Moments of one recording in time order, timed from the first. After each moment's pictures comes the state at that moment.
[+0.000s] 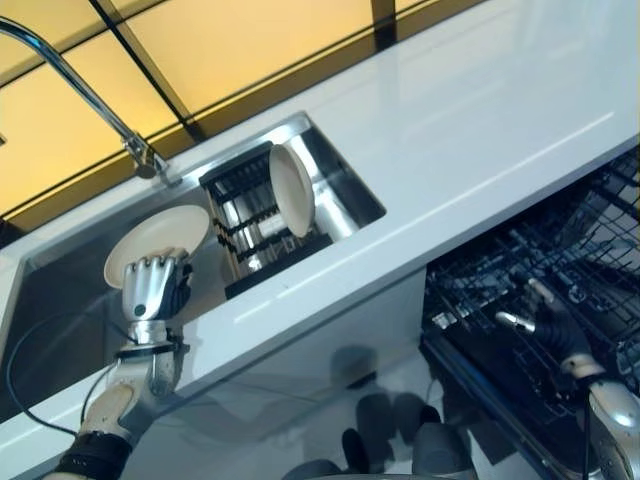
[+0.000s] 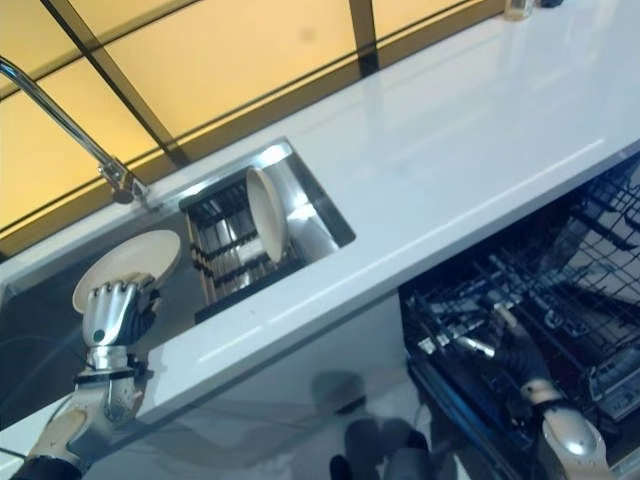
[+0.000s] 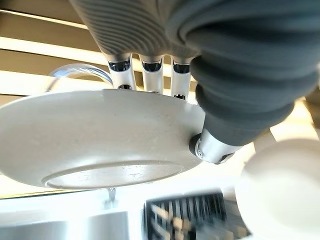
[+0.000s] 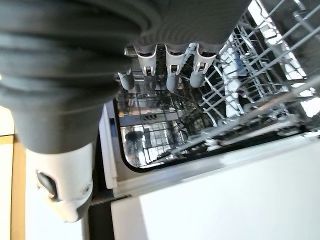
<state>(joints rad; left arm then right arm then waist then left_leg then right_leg) 0.06 0.58 -0.03 0.21 0.68 -0.11 0.84 0.36 -0.58 -0.20 -0.10 0.45 -0.03 0.17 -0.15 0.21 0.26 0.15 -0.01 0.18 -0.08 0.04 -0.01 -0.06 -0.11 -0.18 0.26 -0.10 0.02</state>
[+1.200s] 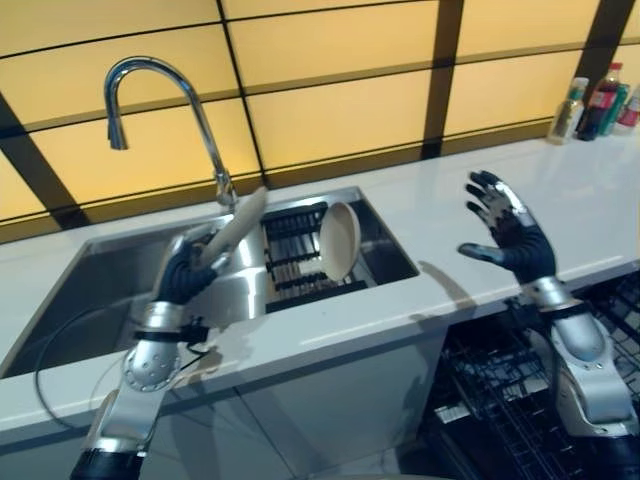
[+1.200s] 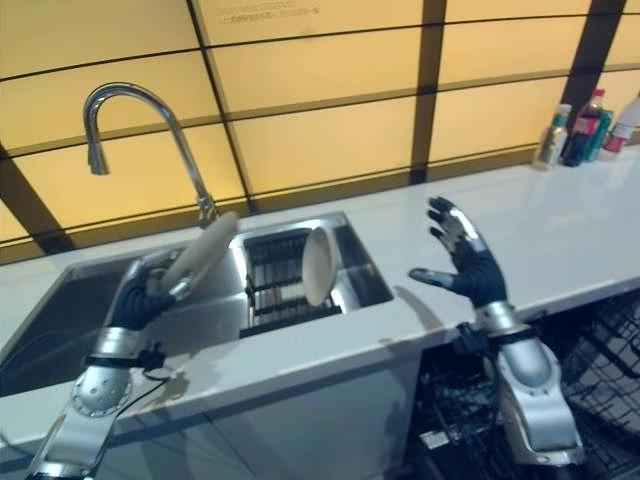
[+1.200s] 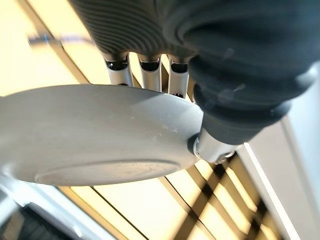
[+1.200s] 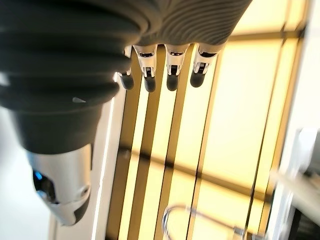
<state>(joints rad) -0.03 0.51 -0.02 -0.09 0.09 -0.34 0.10 -0.11 -0.52 0.00 -0.27 0.37 -0.13 0.14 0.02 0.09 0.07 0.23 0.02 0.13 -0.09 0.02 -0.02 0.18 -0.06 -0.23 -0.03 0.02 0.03</state>
